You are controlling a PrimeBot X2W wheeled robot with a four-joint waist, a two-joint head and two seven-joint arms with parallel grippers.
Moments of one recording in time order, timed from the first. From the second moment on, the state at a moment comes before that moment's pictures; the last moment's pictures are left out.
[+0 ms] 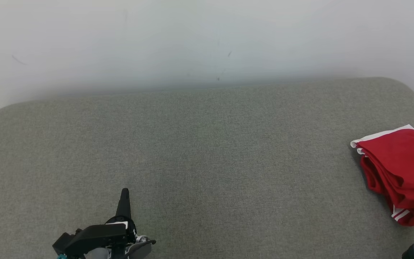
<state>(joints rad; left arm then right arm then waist) -0.43 0.05 -0.39 0.51 -1.78 -0.13 -0.26 -0.36 -0.20 -0.54 0.54 1.57 0.13 0.45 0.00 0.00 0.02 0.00</state>
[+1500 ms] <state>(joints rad) -0.43 0.05 -0.39 0.51 -1.78 -0.13 -0.26 -0.36 -0.20 -0.54 0.54 1.57 0.13 0.45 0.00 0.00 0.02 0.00</state>
